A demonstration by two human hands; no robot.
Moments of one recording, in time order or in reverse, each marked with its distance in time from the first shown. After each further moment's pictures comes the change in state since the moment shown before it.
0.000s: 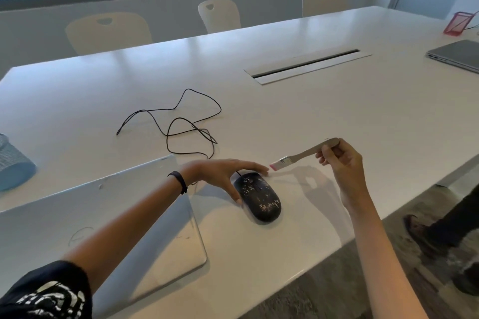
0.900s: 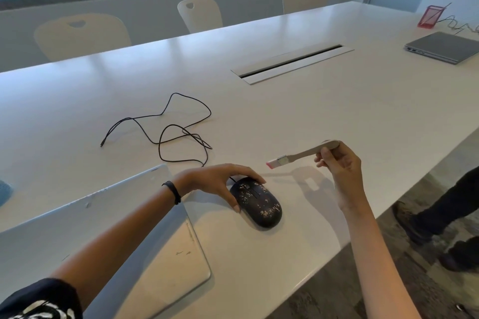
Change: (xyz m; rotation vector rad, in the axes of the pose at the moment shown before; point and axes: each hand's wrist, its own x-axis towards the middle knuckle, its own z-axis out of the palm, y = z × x) left_hand 0.004 -0.011 0.001 -0.076 0.028 0.158; right_hand -0.010 0.003 0.005 0.048 0.097 0.004
